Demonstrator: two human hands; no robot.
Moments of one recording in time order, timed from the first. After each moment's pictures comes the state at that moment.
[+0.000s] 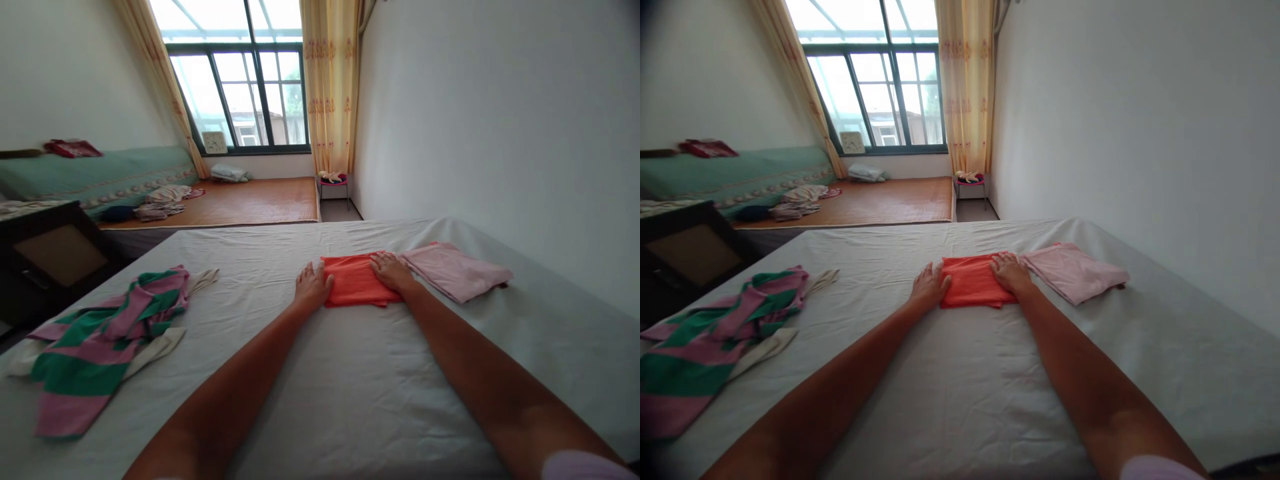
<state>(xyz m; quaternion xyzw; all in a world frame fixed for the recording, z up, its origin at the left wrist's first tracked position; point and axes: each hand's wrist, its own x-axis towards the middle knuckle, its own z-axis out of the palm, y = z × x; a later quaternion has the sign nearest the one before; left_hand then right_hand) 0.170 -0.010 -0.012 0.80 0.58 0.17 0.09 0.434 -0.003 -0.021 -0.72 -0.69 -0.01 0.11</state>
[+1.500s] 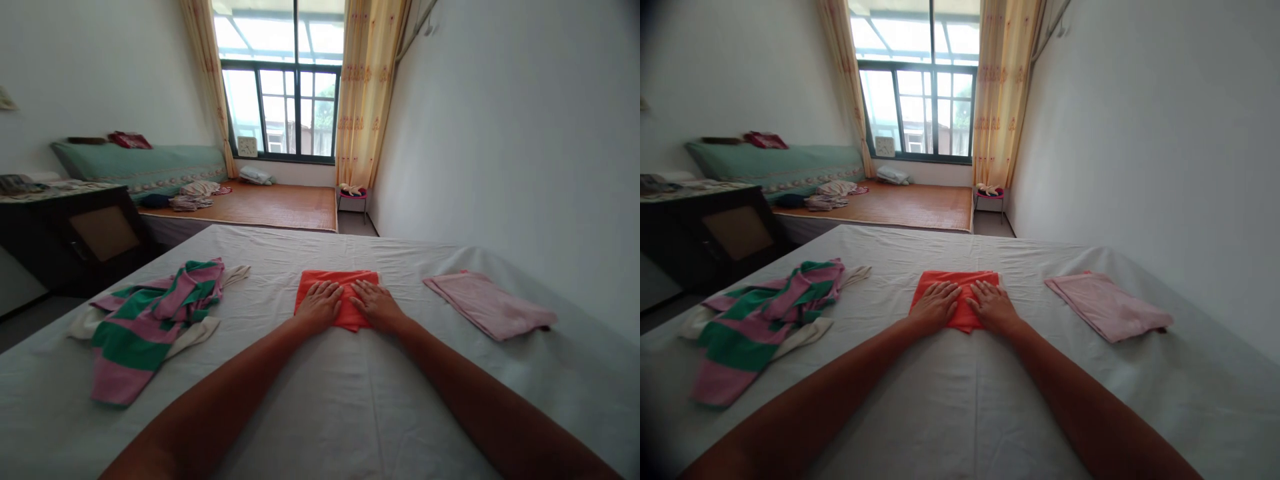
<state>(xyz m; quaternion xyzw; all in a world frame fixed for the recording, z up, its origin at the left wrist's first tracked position) 0.097 -0.029 -0.019 0.89 0.43 0.17 0.00 0.307 -0.039 -0.018 -0.57 -0.82 -0.03 0.11</state>
